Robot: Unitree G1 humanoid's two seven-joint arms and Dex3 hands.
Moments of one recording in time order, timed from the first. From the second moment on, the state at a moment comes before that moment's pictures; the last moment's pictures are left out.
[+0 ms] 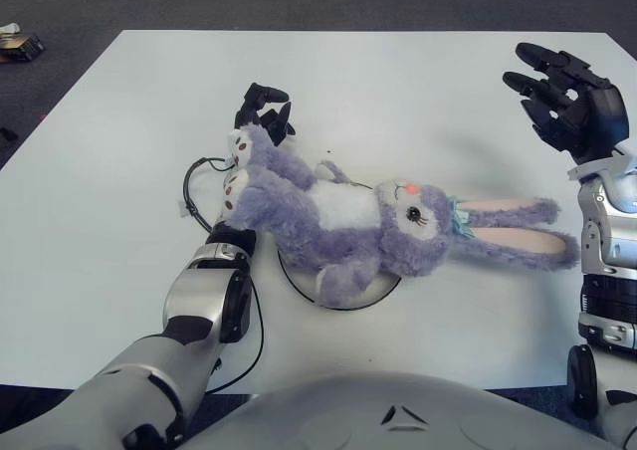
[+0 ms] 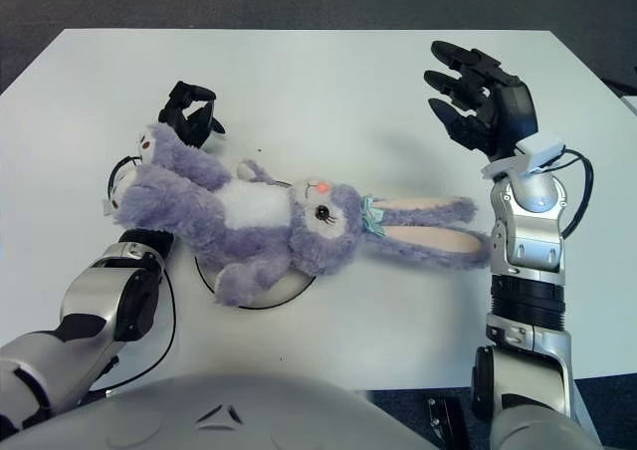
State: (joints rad) left arm -0.67 0.04 0.17 0.99 -0.06 -0.62 0.01; right arm -0.30 -0.44 -0.30 0.10 0.16 -0.12 0.16
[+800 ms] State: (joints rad) left arm -0.66 0.04 0.17 0.99 -0.07 -0.63 -0.01; right arm -0.33 -0.44 -0.38 0.34 0.15 -0.12 0.08
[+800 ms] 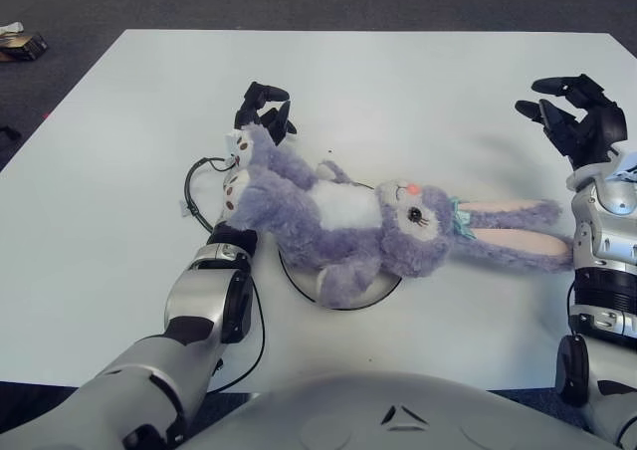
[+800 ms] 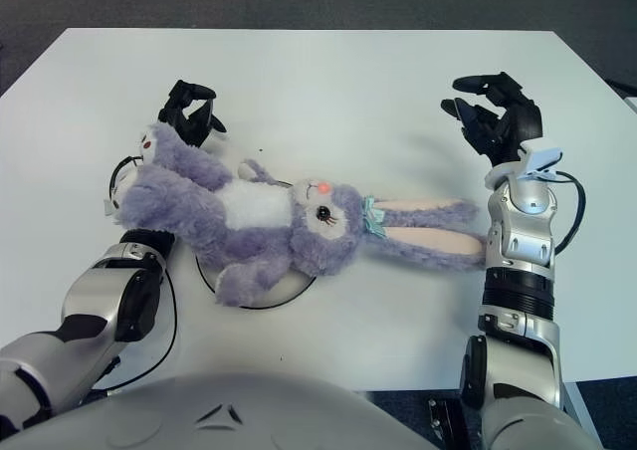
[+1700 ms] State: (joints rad) left arm -0.66 0.03 0.18 0.98 -0.08 -0.64 -0.02; right arm -0.28 -0.44 -0.41 0.38 0.15 -0.10 0.06
